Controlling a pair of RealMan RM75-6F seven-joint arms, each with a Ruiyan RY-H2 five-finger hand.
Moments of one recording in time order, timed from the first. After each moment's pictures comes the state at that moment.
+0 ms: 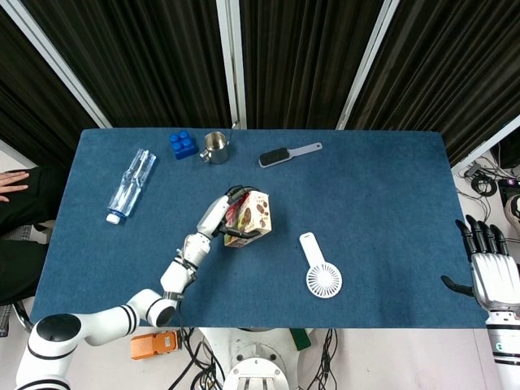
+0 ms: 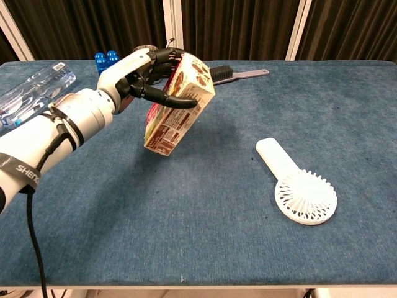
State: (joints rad) left arm -0.79 -1.93 -0.27 -1.01 1.41 1.03 -0.75; right arm 0.09 -1.09 0.07 -1.66 -1.44 1.44 -0.12
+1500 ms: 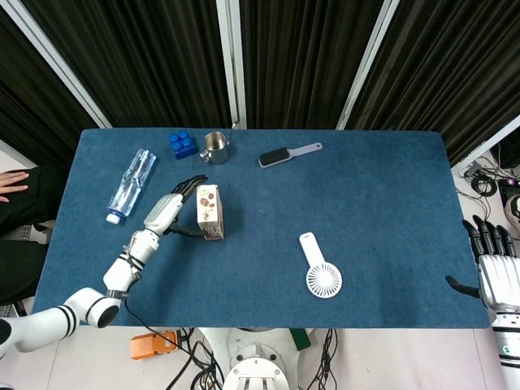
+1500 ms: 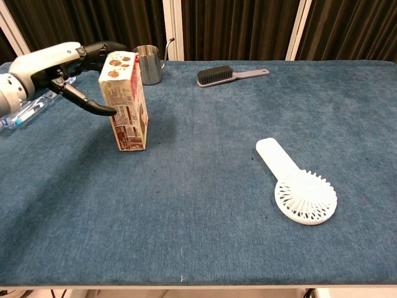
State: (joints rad) left arm -0.68 -1.56 -0.15 -1.25 1.41 0.99 -0.54; right arm 0.08 -1.09 0.07 -1.63 -1.46 1.46 -0.05
